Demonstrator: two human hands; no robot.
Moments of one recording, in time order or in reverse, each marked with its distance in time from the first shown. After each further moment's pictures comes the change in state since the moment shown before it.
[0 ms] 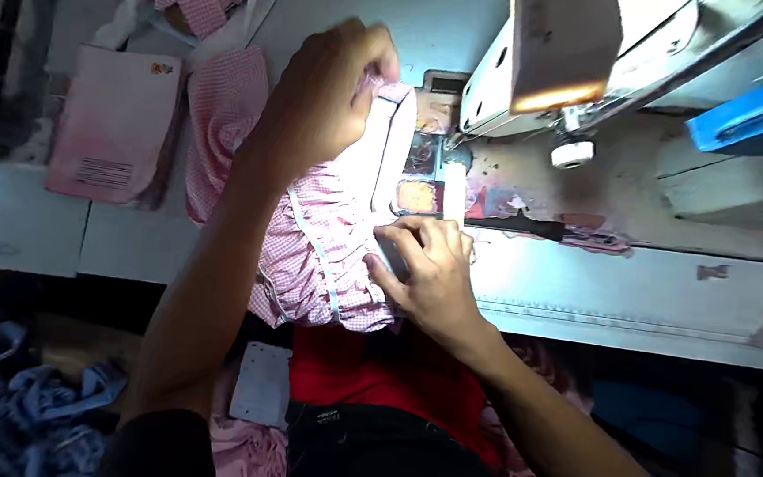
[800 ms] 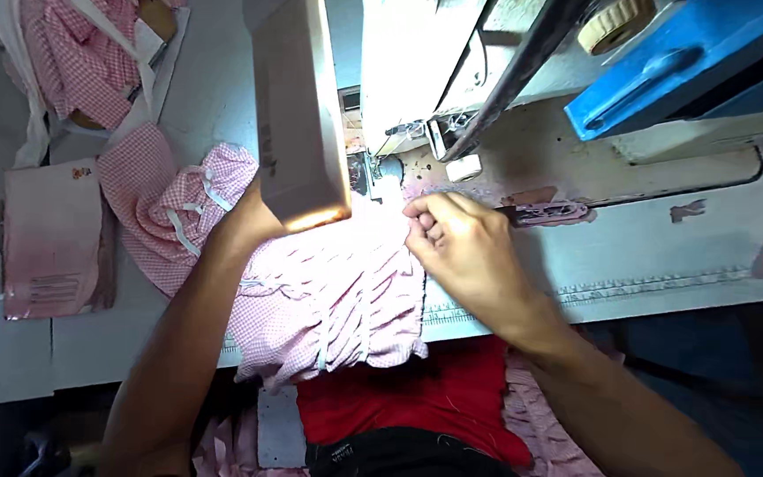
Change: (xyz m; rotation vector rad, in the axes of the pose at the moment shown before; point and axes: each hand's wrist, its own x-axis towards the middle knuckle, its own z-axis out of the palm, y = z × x) left_hand 0.005 -0.034 0.079 -0.172 -0.208 0.303; right_hand 0.017 0.060 -0.056 0.053 0.048 0.286
